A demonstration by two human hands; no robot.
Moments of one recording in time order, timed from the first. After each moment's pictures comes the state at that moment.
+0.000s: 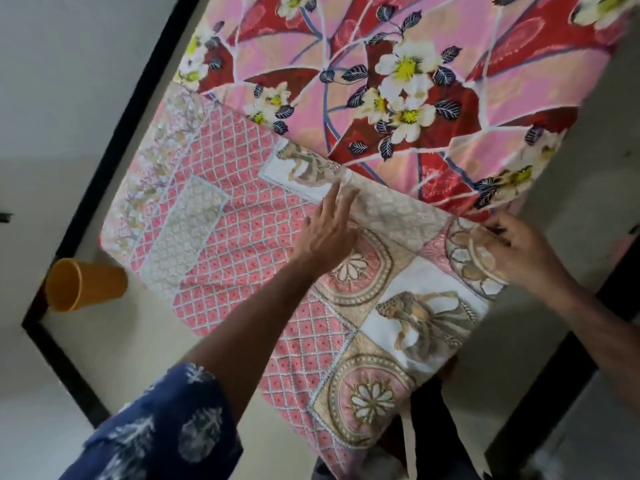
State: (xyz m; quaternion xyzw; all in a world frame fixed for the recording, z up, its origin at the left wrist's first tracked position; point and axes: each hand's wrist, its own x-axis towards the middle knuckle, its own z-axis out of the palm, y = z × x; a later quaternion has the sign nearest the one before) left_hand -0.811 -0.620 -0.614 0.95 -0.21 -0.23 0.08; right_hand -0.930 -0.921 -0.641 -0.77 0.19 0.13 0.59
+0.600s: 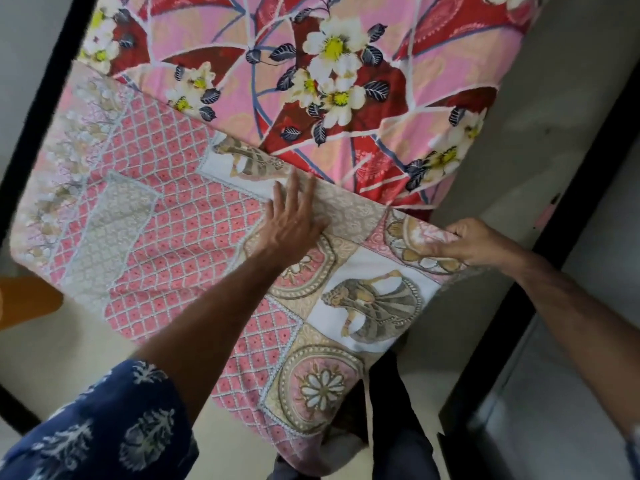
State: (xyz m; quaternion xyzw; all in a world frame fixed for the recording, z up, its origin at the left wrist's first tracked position) left_hand -0.818 -0.655 -0.658 0.94 -0.22 -0.25 0.05; right_hand -0.949 -0.977 -0.671 -0.72 0.20 0.33 0.57
